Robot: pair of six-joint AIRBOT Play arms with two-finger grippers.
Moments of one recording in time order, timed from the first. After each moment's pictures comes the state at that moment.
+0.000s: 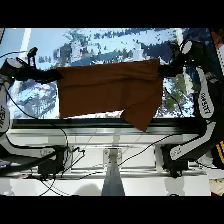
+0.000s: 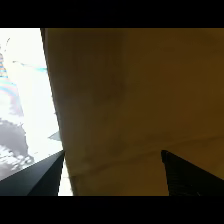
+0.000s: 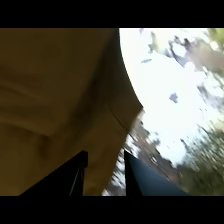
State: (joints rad) left arm 0.28 -1.56 1.22 1.02 -1.05 -1.07; right arm -0.08 -1.78 1.56 -1.49 1.34 1.40
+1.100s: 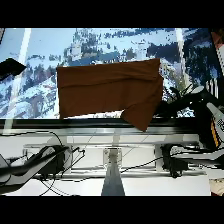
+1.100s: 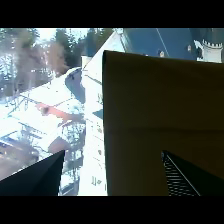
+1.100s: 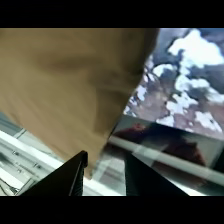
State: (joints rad) left arm 0.52 -1.07 1.23 1.05 -1.24 -1.13; right arm -0.35 -1.44 0.68 -0.98 1.35 1.17
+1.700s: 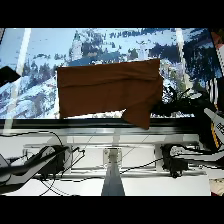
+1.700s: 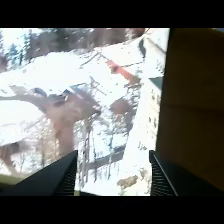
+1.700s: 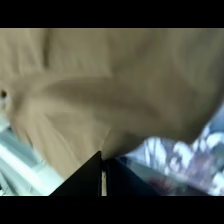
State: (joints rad) left arm 0.54 -1.07 1.19 1.32 -1.27 -1.30; right arm -0.35 -1.40 0.57 -0.76 1.15 0.95
